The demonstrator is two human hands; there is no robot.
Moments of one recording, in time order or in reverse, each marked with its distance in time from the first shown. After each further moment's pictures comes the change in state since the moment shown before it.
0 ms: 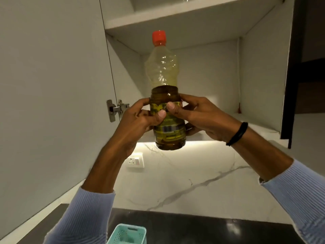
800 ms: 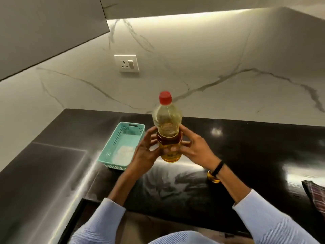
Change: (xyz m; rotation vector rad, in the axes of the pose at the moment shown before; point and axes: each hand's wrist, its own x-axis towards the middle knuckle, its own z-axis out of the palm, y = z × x) left_hand -0.262 -0.268 0.051 0.045 -0.041 -0.408; right_hand -0.225 0.278 0.151 0.091 -0.111 0.374
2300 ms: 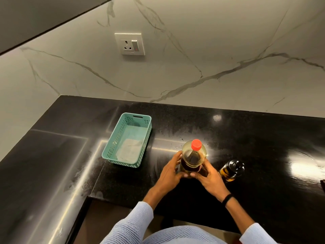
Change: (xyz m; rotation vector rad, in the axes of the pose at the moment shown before) left_hand -0.007 -0.135 0.049 0.193 -0.271 -0.215; right_hand -0.042 0.134 0.052 0.023 0.140 0.376
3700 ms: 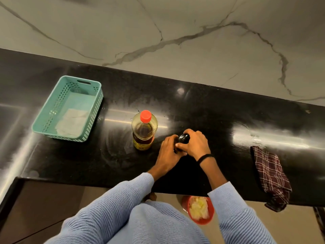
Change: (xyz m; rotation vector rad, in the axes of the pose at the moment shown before) left_hand 0.039 0.023 0.177 0.045 -0.022 -0.079; right_hand -0.005 -0.031 -0.105 -0.823 0.103 0.379
